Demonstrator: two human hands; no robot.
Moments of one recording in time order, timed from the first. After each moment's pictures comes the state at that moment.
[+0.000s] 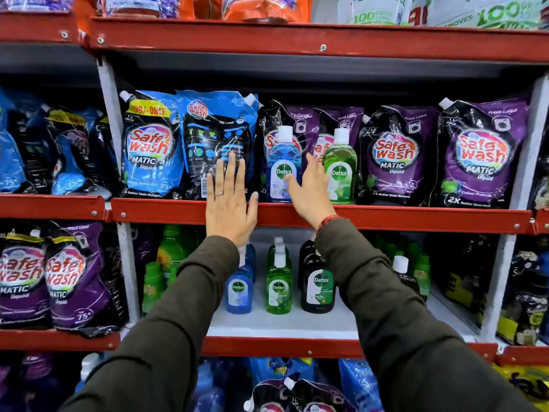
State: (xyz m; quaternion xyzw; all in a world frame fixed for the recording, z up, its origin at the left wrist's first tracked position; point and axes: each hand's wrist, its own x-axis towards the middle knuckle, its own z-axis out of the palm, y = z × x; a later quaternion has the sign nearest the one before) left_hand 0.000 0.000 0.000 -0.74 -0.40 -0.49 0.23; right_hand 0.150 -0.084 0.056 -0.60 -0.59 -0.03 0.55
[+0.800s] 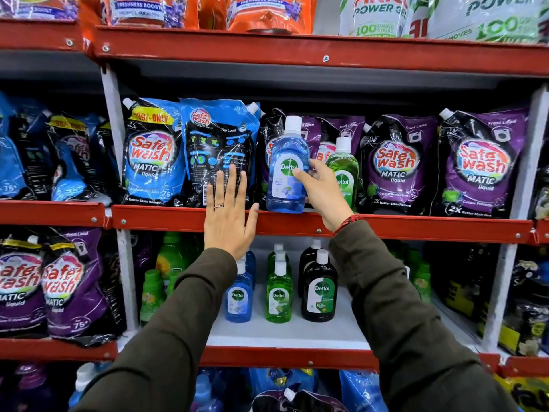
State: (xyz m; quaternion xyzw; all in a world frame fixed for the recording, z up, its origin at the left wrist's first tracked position) left_hand -0.006 0.008 -0.011 -0.74 -0.40 -0.48 0.24; right_hand 0.153 -0.099 0.076 -0.47 -0.56 0.16 0.66
